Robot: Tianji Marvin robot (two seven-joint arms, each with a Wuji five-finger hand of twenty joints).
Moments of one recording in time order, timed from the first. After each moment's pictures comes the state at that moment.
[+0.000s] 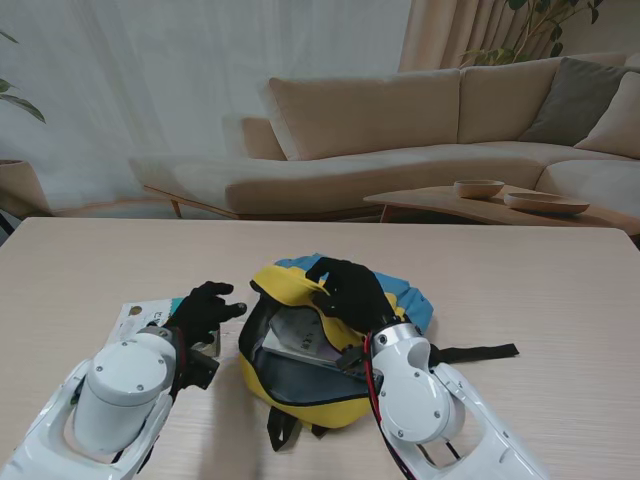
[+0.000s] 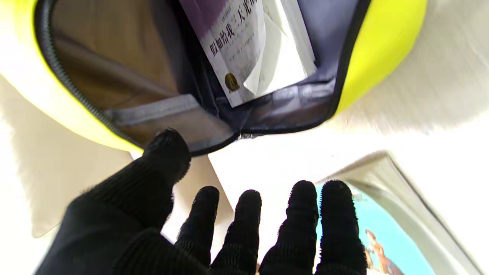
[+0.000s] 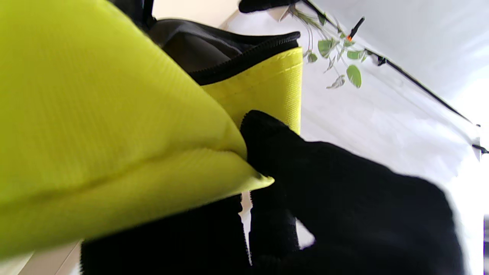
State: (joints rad) left arm 1.73 -1.18 -1.34 -2.04 0.07 0.73 -0.01; right arm -1.59 -1.20 1.01 -1.88 -0.34 0.19 -0.23; left_hand 0.84 -0.34 0.60 -0.09 0.17 0.25 0.47 0.36 0.22 0.29 0.36 0.46 0.22 0.42 0.41 0.53 0.00 0.41 0.90 0.55; right_hand 0.75 -0.73 1.18 -0.18 0.82 -0.08 0.95 1.05 1.04 0.17 1.15 0.72 1.14 0.16 1.38 0.57 0.90 0.28 1.74 0.52
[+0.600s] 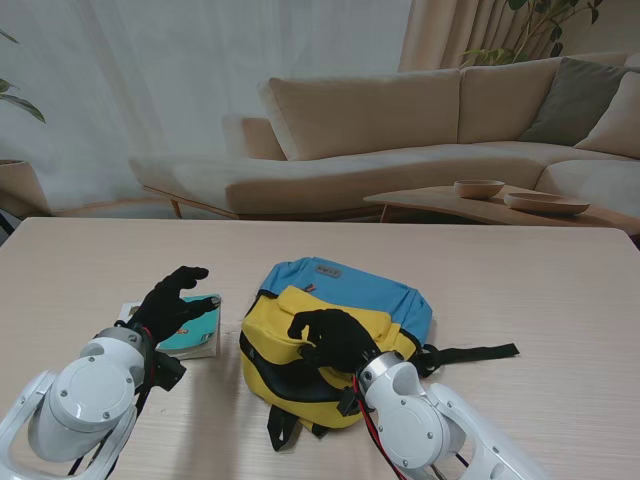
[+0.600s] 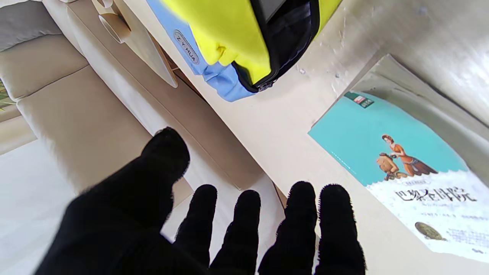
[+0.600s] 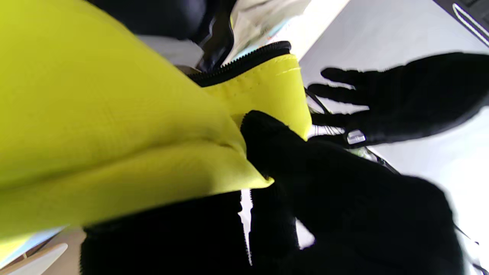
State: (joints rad) left arm 1.81 -1.12 -1.44 -2.08 0.29 0.53 -0.10; right arm -1.58 -1.13 0.92 -1.79 -0.48 0.12 -0.07; left_hand 0.84 -0.34 0.58 -0.09 0.17 0.23 0.49 0.37 0.22 0.28 0.34 0.46 0.22 0.41 0.38 0.53 -0.03 0.38 0.87 0.55; right_hand 0.75 -0.73 1.18 -0.18 0.82 -0.08 0.95 1.05 1.04 0.17 1.14 0.71 1.14 0.17 1.36 0.57 0.89 0.29 1.74 0.52
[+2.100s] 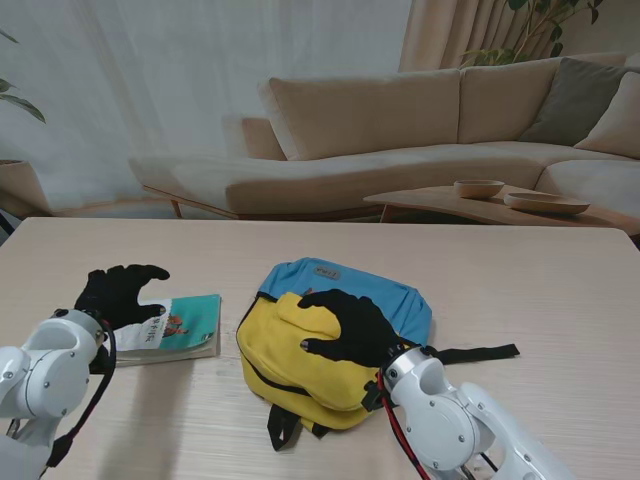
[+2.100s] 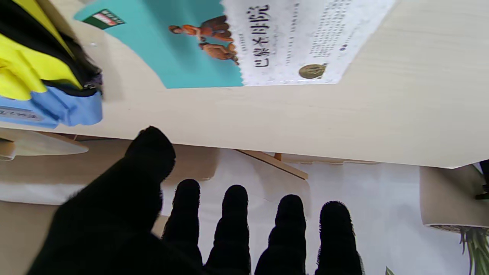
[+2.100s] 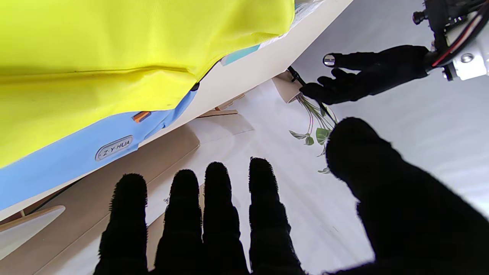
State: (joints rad) left arm 1.72 -1.04 -1.59 -1.83 0.96 0.09 -0.35; right arm -1.66 -1.10 1.05 -1.86 -0.56 0.03 -0.03; left_hand 0.78 -0.32 0.50 -0.08 0.17 0.04 0.53 0.43 0.27 0.14 0.31 0.46 0.17 0.30 0.22 0.52 -0.08 0.35 0.55 0.61; right_hand 0.36 -0.56 0.95 -0.09 0.39 0.01 0.57 0.38 0.40 0.12 0.58 0.32 0.40 0.05 0.29 0.23 0.09 0.21 0.91 0.23
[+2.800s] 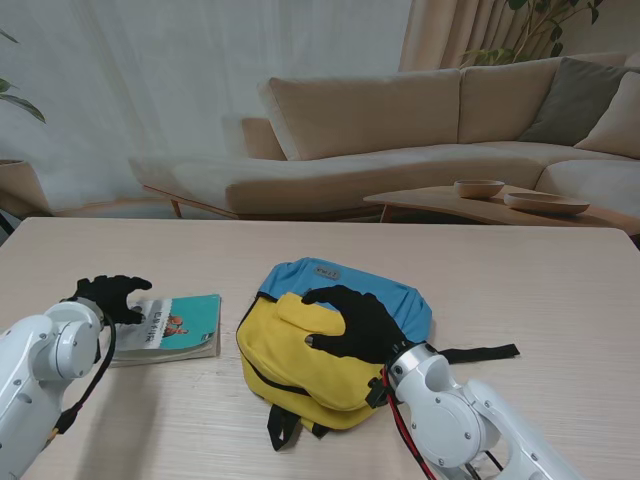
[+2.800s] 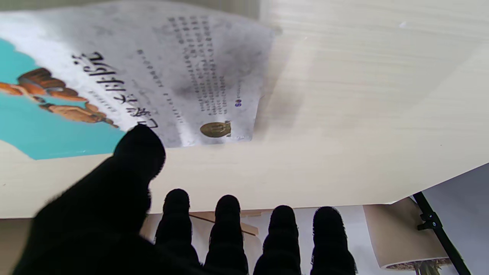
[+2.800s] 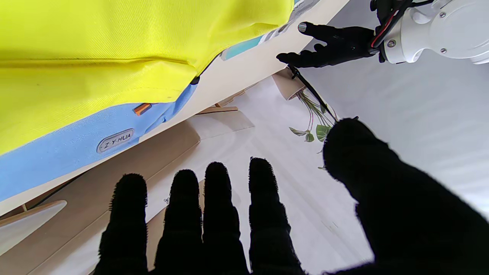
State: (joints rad) left arm 1.47 -1.01 -1.45 -1.47 1.08 0.16 -0.44; right arm -1.67 -1.10 1.07 -1.88 -0.56 0.03 -0.01; left_hand 0.71 -0.35 0.56 -0.08 0.17 -0.07 0.31 0.36 0.21 0.06 0.21 0.42 0.09 0.22 0.18 0.49 -0.08 0.27 0.44 0.59; right_hand 0.36 -0.56 0.98 -0.09 0.39 0.01 0.57 0.38 0.40 0.12 0.58 0.32 0.40 0.05 0.29 0.23 0.09 0.21 0.91 0.23
